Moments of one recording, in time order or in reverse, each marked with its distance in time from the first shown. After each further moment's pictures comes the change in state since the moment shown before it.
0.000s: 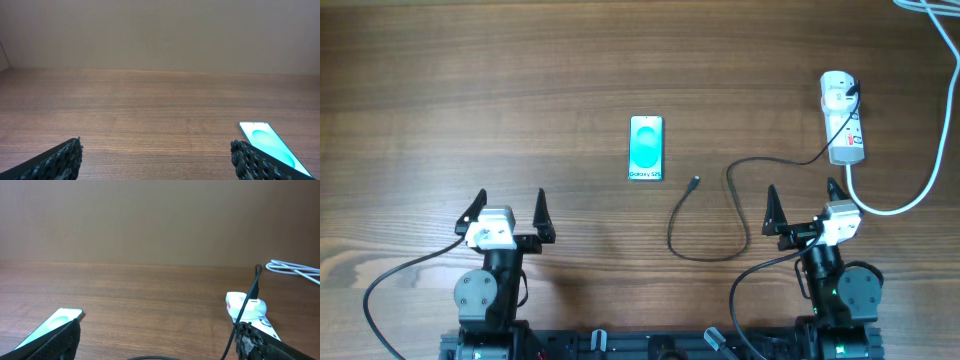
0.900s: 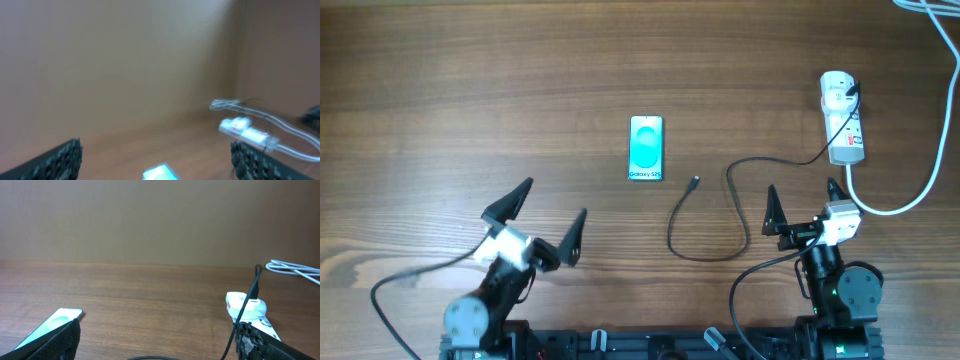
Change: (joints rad) left arm -0.001 0.001 -0.006 0.368 0.537 -0.095; right arm 0.000 0.000 0.000 0.000 0.000 0.000
